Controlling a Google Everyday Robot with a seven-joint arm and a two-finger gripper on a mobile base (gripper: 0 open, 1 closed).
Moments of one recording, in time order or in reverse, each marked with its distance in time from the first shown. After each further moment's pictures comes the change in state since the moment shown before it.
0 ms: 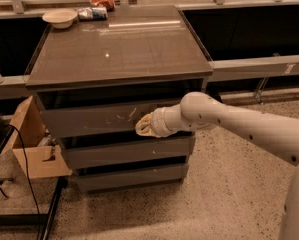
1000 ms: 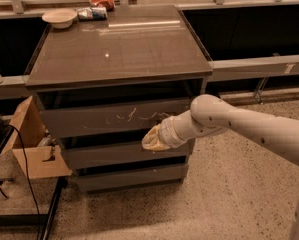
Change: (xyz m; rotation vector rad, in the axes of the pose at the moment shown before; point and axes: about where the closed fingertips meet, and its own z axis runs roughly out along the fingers) arm 0.003 0.058 -0.029 -0.180 -0.029 0.165
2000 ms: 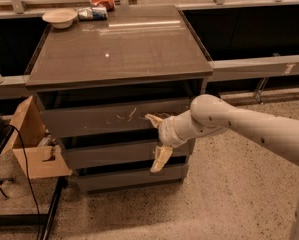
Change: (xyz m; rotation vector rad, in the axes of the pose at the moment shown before) arm 0.000 0.000 0.000 0.000 0.000 0.000
